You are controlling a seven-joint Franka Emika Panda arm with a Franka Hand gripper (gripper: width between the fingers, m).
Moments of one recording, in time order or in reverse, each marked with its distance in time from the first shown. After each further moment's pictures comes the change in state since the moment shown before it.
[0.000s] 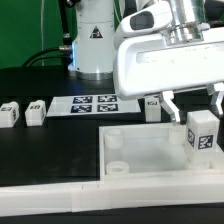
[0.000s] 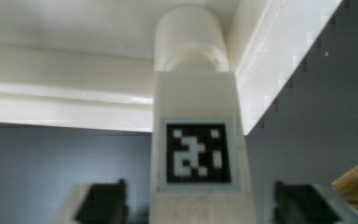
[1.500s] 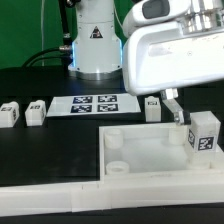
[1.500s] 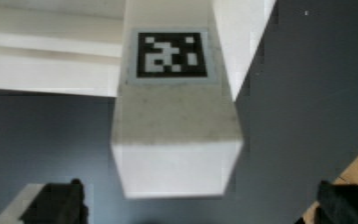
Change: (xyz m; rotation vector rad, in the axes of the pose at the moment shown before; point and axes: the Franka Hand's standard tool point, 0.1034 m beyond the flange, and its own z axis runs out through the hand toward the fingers) arm 0.028 -0.004 0.009 0.032 -0.196 0.041
